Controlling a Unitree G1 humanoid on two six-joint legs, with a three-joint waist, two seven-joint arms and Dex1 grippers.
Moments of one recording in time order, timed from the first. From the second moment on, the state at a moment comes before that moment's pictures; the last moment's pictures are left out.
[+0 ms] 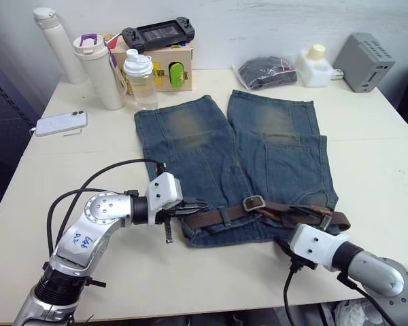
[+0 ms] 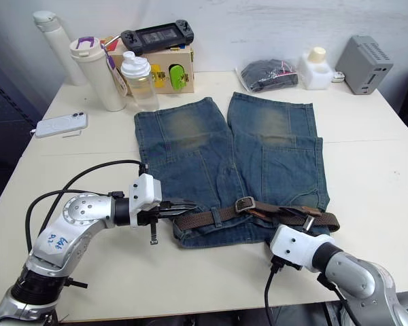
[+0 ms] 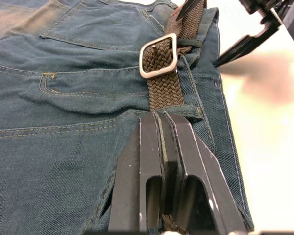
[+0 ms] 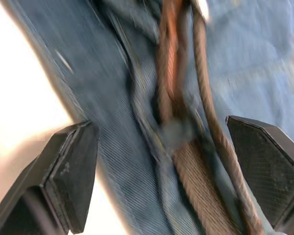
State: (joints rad) left arm -0.28 0.61 -0.14 -0.43 -0.34 0.47 -0.87; right arm 0.34 -0.75 -0.04 -0.68 -0.30 0.22 0.60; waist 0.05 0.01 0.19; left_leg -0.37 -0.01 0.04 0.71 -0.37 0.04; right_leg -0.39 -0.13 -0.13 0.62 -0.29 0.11
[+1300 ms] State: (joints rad) left arm -0.25 0.70 -0.19 -0.47 -0.22 0.46 -0.86; right arm 0.17 -0.62 0.14 -0.62 -0.43 0.27 0.58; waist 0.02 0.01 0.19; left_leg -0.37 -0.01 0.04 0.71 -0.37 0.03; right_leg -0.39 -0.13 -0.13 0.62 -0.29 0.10
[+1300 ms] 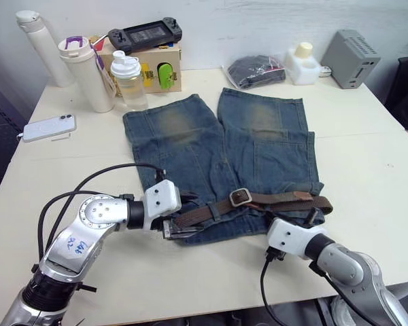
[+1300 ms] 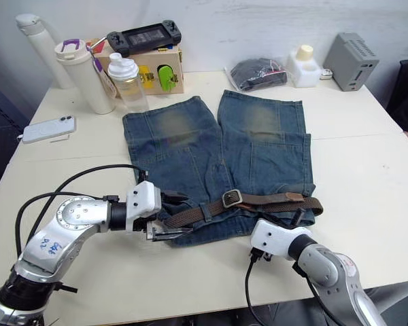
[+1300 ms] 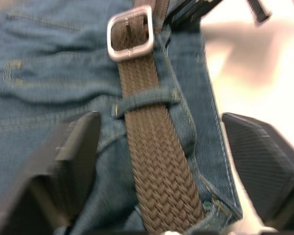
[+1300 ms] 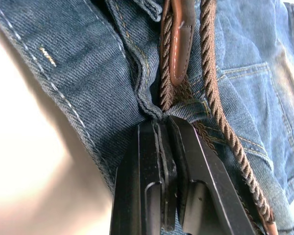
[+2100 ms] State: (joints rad) left arm -0.21 0.69 -0.12 -0.39 -0.12 0.42 -0.76; right arm 0.17 -0.60 0.17 -0.62 -0.43 0.27 0.58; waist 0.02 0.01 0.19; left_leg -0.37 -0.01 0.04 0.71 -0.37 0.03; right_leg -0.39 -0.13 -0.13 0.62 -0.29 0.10
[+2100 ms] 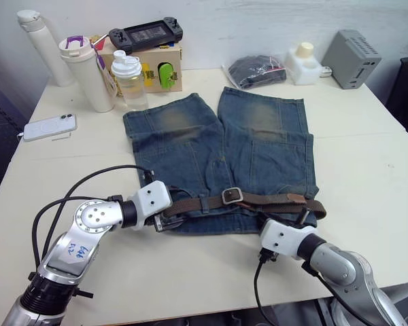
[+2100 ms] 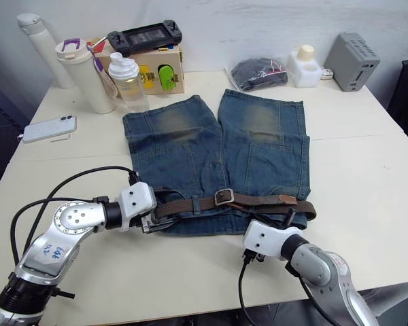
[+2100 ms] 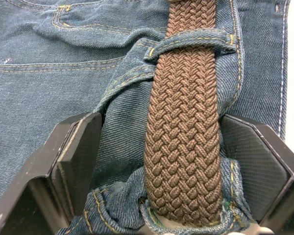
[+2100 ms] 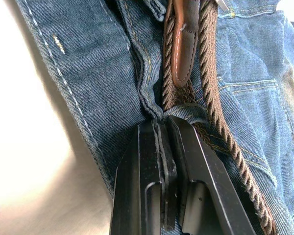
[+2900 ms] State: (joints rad) left arm -0.23 0.72 -0.13 -0.41 -0.11 0.42 -0.77; right arm 0.17 -0.60 0.17 -0.62 -0.43 0.27 0.57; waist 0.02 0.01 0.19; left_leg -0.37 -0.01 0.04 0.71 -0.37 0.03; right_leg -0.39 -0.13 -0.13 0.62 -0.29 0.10
